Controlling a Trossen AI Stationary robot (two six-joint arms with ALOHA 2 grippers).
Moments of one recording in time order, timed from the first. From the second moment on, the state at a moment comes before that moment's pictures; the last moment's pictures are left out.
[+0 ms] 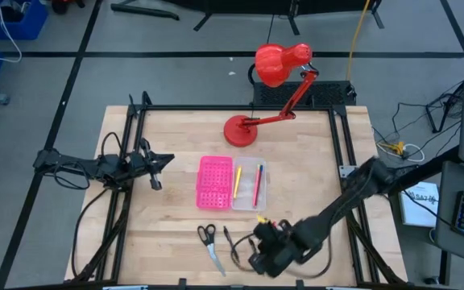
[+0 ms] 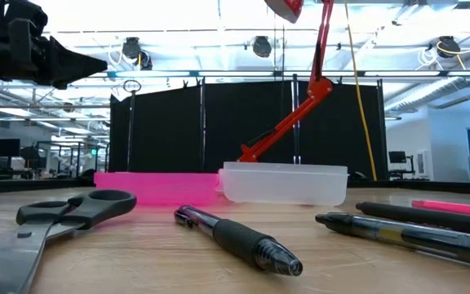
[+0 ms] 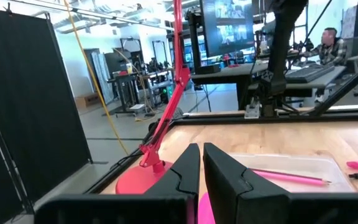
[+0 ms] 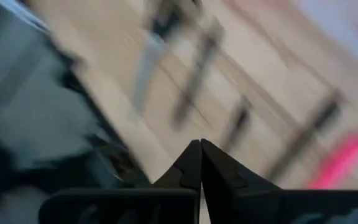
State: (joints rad) left arm -0.19 0.12 0.01 0.24 -0.50 0.20; right arm 0.66 1.89 1.62 -0.87 0.27 1.42
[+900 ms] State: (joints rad) left arm -0.19 0.12 0.01 0.20 -0.50 0.20; right arm 0.69 2.04 1.51 -1.12 0.11 1.71
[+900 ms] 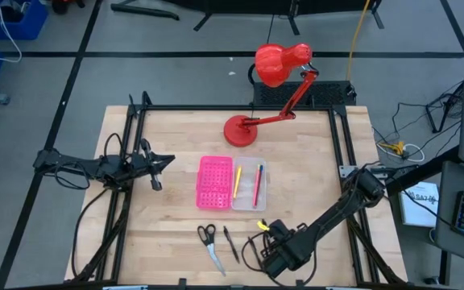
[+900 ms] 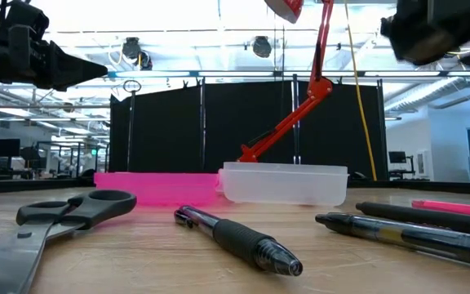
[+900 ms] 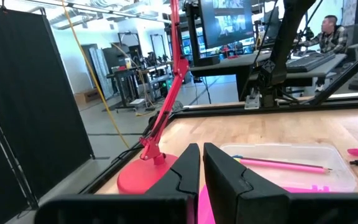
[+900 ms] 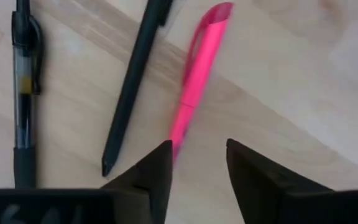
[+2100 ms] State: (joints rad) left arm -0.19 0.12 0.01 0.20 -0.50 0.15; right arm 0.64 1.90 1.15 -0.85 0.01 1.50
